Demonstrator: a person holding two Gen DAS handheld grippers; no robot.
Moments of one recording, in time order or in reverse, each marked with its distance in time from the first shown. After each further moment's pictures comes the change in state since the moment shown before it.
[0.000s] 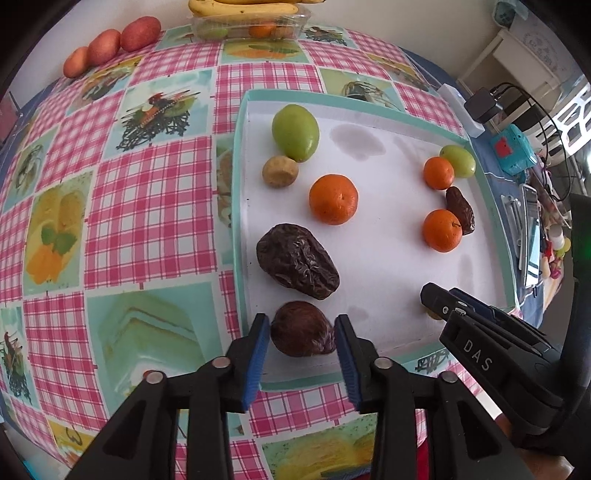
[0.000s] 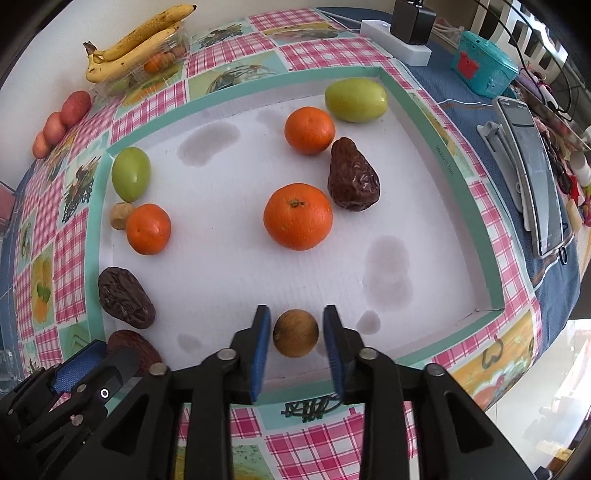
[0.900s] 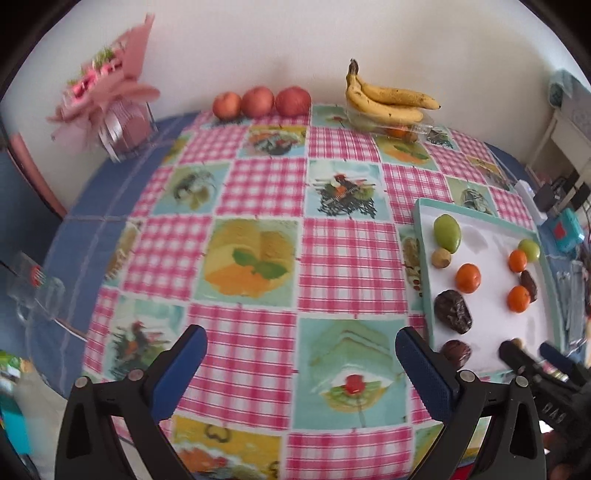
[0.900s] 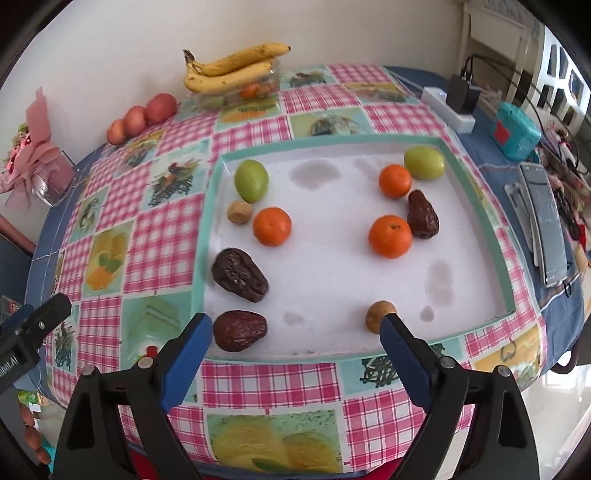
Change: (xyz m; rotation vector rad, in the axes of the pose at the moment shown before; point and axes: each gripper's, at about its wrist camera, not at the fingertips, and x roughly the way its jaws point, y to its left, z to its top) left arm -0.113 0.111 -0.037 -0.136 -0.319 0.312; right arm -0.061 0.057 -0.040 -0.156 -0.189 0.119
